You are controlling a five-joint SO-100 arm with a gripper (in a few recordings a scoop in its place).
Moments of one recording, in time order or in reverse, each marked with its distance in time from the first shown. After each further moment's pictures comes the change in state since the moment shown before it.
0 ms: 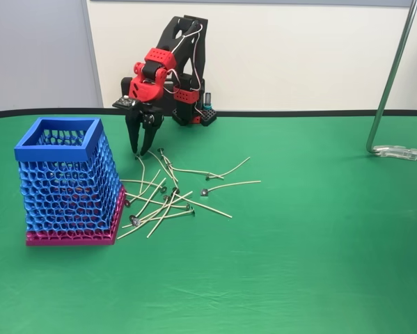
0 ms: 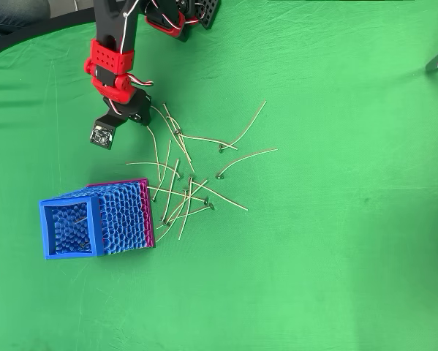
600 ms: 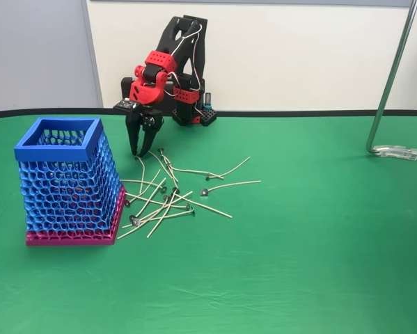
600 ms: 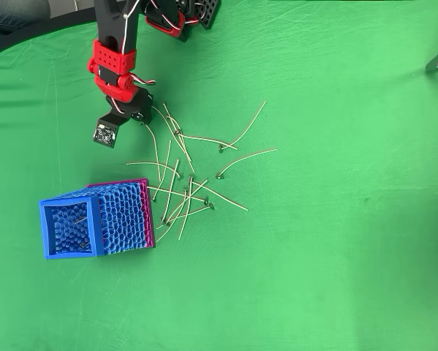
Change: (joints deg) arm 0.4 -0.6 3.2 -4.4 -1.2
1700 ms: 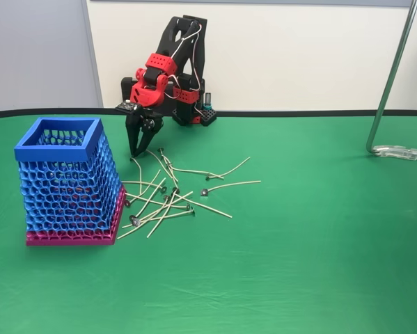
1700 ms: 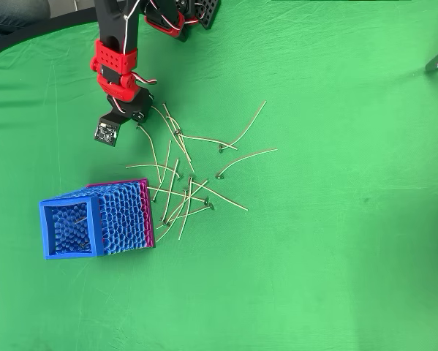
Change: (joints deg) arm 0.6 -0.9 2.5 -5.0 -0.6
